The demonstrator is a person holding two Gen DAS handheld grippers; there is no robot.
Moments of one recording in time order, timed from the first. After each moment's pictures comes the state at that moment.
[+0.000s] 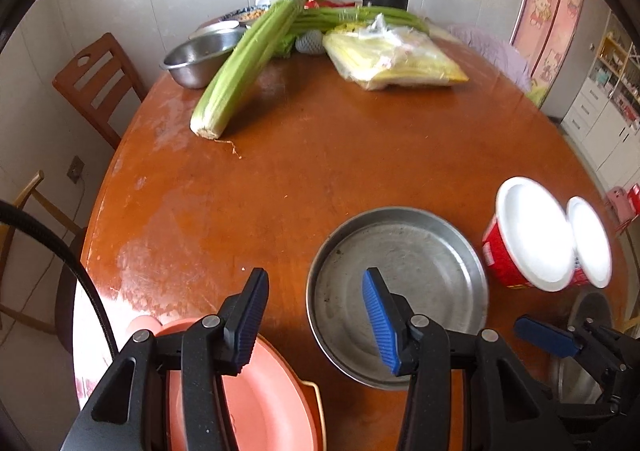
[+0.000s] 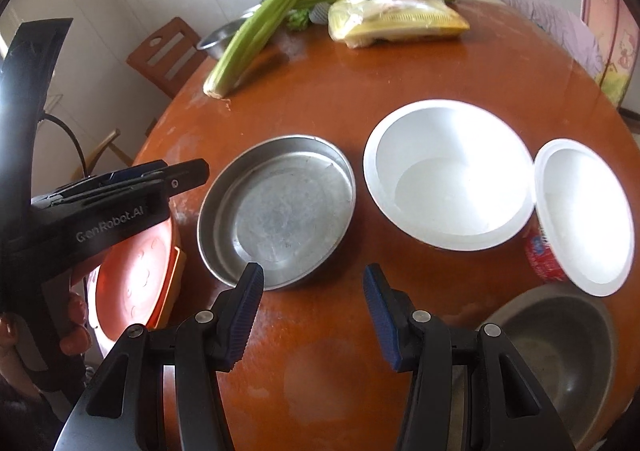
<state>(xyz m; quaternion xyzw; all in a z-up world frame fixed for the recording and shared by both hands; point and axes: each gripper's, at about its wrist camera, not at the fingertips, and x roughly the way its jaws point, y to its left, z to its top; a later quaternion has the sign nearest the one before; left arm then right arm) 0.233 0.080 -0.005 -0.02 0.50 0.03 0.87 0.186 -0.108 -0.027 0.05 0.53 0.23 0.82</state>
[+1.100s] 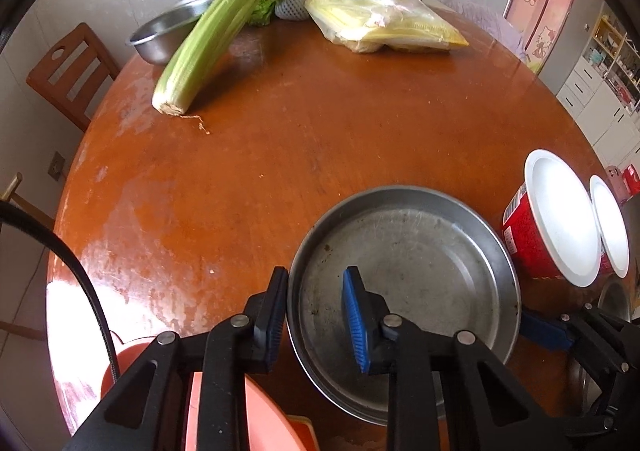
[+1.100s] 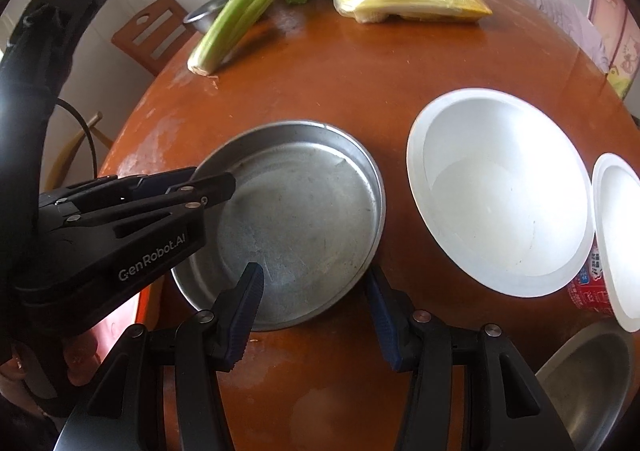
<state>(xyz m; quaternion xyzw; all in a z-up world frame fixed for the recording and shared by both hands) 0.253 0.076 -0.037 -0.01 0.53 0.00 0.85 0.212 -0.074 -0.047 0.02 0.55 0.22 0.81</state>
